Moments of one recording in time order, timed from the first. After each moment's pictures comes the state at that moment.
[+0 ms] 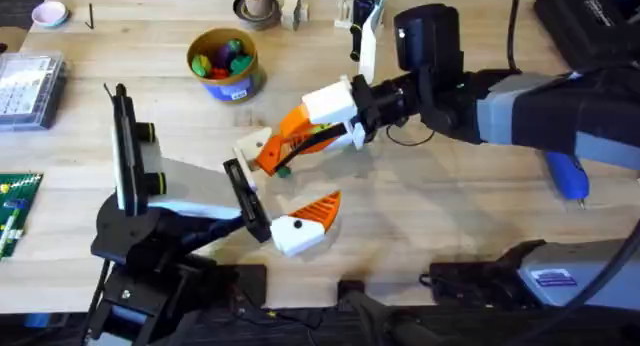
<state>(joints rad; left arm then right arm) -0.27 0.00 0.01 -0.02 0.84 -0.18 0.52 1.57 0.81 0.19 -1.29 0.86</state>
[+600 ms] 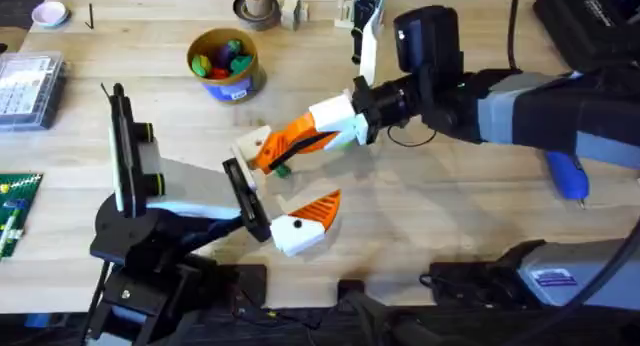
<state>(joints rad) -0.27 0.00 0.01 -0.01 0.84 -0.18 0.51 1.57 0.81 0.16 -1.29 0.85</state>
